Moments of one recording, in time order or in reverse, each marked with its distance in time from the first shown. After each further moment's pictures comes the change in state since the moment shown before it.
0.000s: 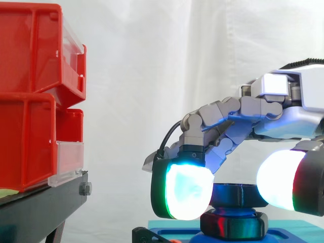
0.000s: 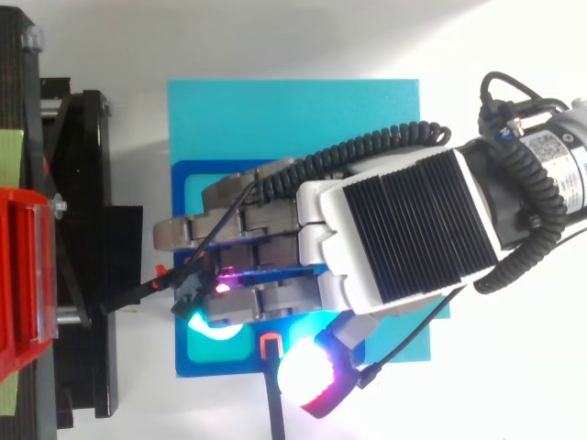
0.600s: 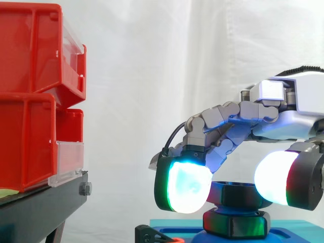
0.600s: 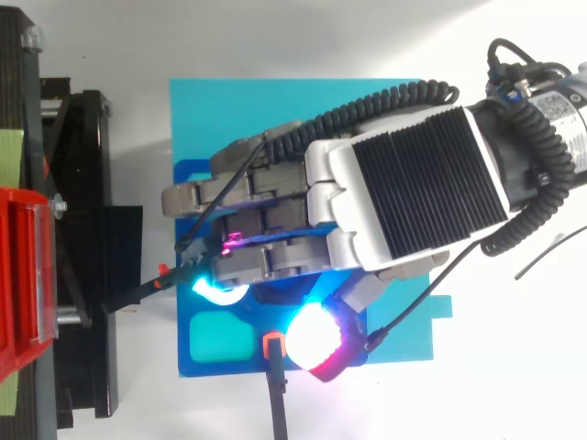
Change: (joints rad) arm -0.040 0.000 0.000 0.001 -0.042 -0.003
